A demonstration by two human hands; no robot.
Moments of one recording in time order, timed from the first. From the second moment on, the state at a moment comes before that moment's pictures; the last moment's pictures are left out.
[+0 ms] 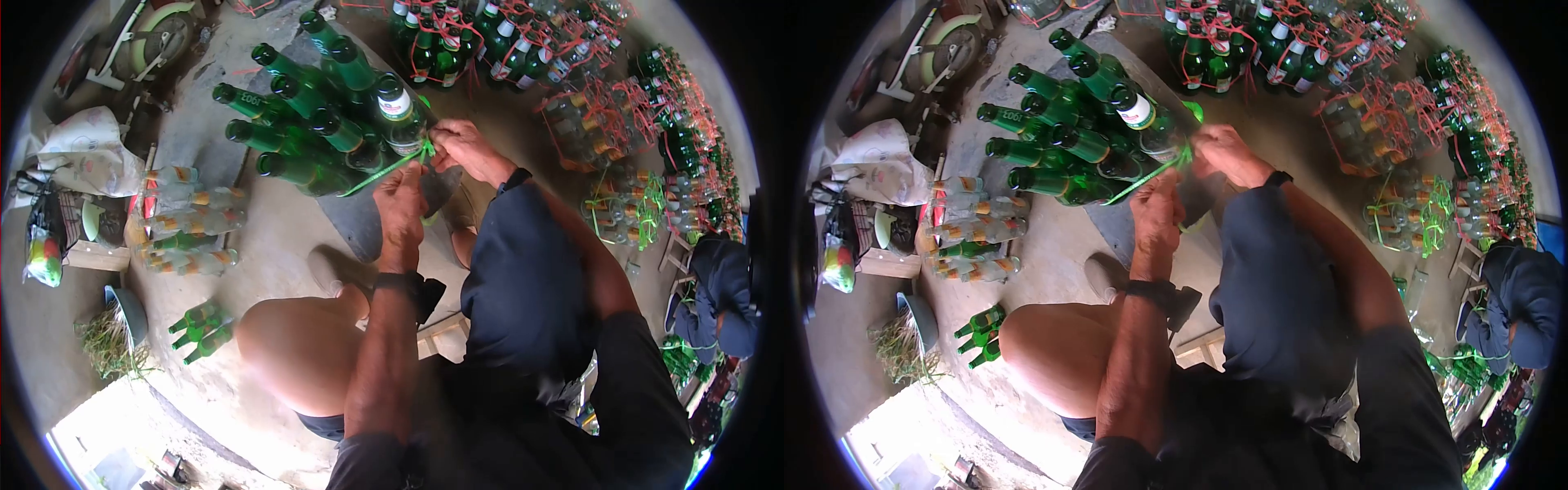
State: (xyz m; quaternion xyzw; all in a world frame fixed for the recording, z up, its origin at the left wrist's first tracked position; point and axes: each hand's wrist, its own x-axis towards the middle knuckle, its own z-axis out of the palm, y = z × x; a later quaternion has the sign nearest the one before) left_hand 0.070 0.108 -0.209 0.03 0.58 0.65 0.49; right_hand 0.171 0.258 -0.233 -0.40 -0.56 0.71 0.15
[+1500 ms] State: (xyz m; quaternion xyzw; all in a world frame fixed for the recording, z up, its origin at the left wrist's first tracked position) left_hand -0.074 0.048 -0.050 0.47 0.81 0.32 0.14; right_hand 0.089 0.218 -0.006 -0.14 -0.97 0.14 0.11
